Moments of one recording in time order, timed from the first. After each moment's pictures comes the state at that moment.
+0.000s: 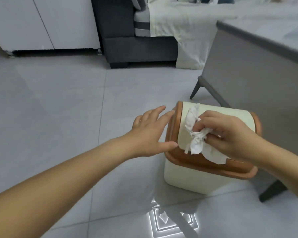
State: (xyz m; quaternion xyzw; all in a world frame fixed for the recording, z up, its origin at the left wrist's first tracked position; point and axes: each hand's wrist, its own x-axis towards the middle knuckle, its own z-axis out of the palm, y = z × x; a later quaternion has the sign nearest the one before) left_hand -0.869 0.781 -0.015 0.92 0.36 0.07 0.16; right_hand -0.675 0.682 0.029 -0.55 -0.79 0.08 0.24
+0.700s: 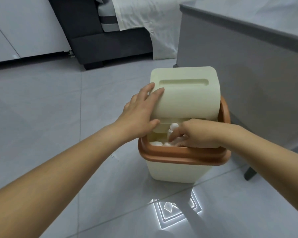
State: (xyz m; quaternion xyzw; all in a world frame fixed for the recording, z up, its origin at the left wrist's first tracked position) left_hand -0.806 0.800 -0.010 0.92 0.34 0.15 0.11; right_hand -0.645 0.700 -0.005 -0.65 -0.72 0.23 -0.04
